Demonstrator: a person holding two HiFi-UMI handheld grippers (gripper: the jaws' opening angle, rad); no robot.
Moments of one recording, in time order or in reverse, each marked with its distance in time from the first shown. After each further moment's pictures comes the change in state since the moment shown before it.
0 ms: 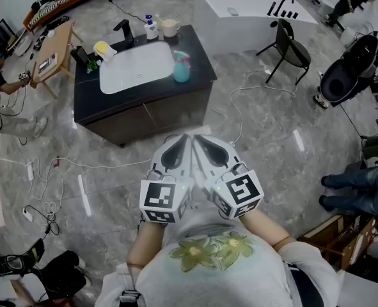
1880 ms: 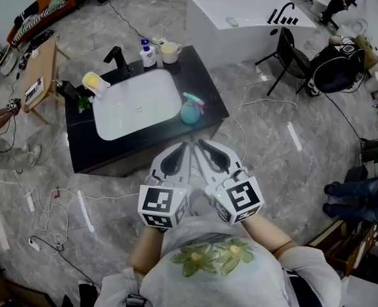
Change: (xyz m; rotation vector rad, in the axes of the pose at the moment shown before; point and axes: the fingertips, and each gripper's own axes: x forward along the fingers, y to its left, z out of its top) left arm 0.148 0.141 0.029 -0.034 0.069 -0.094; right arm 0.184 -0.088 0.024 -0.039 0.012 -0.084
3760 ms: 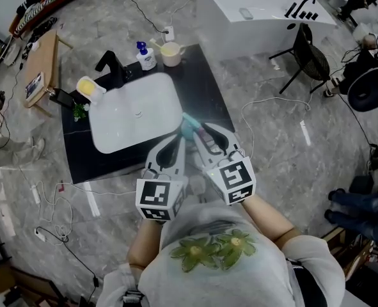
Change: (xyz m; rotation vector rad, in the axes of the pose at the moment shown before) left arm 0.116 0.064 0.011 0.025 0.055 0.106; right arm 0.117 -0.111 -0.035 -0.052 0.150 0.044
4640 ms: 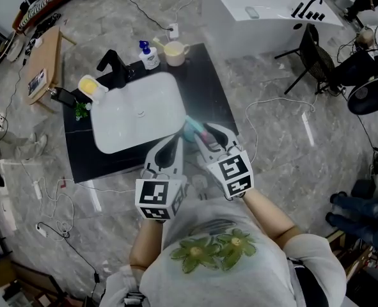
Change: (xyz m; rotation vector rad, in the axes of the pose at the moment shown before) left arm 0.012 0.018 -0.009 -0.028 0.022 0.057; right arm 0.028 -0.014 -0.040 -0.001 0.111 0.059
